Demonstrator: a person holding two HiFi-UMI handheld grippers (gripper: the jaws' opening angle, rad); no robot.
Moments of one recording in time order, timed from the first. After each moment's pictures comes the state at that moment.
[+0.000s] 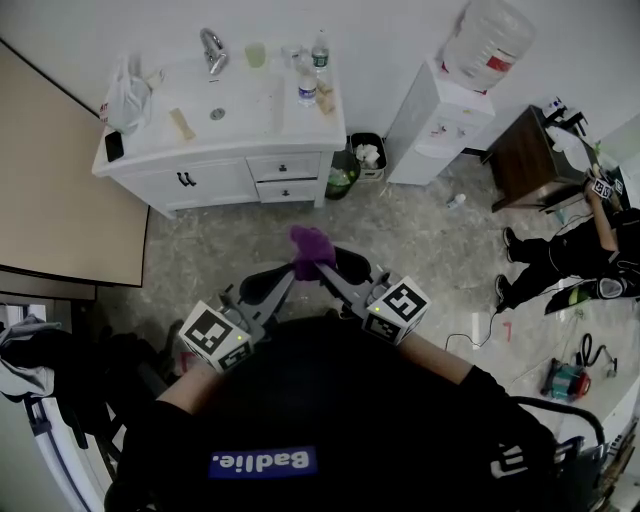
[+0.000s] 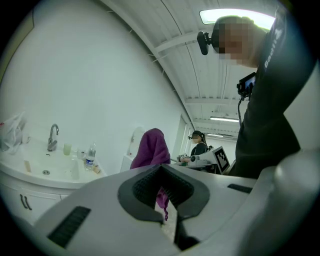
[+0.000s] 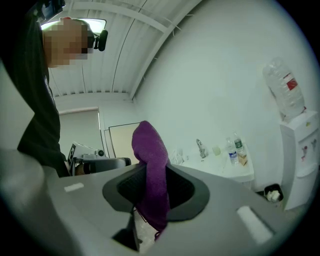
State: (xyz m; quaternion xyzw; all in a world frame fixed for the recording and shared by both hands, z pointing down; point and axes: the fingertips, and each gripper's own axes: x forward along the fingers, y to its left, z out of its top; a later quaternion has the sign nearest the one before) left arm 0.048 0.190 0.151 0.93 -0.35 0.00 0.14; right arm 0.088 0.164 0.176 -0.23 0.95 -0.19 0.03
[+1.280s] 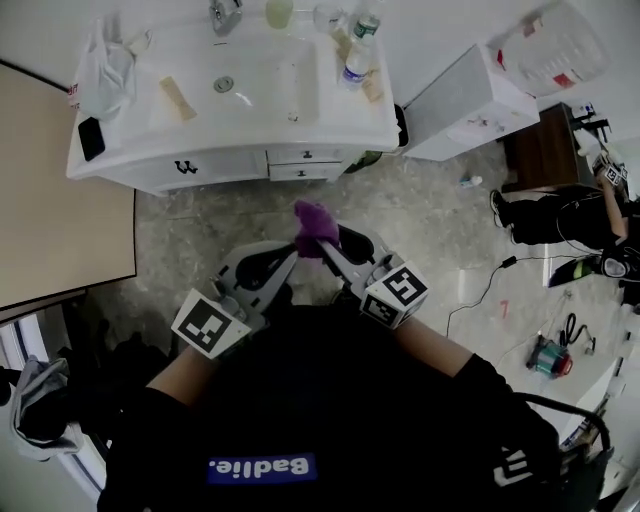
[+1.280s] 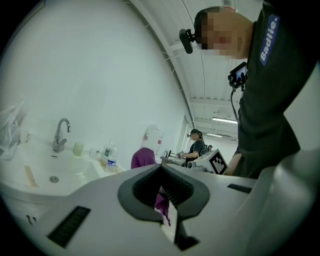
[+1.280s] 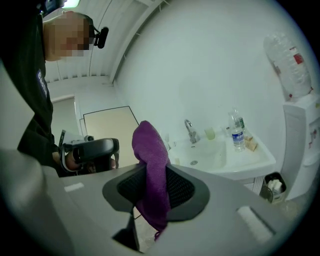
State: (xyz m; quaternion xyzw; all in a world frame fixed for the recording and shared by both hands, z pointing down) left arm -0.117 0.017 0.227 0.93 -0.32 0.01 0.17; right arm -0.074 -0.012 0.288 -0.29 0.93 -0.24 -0.04
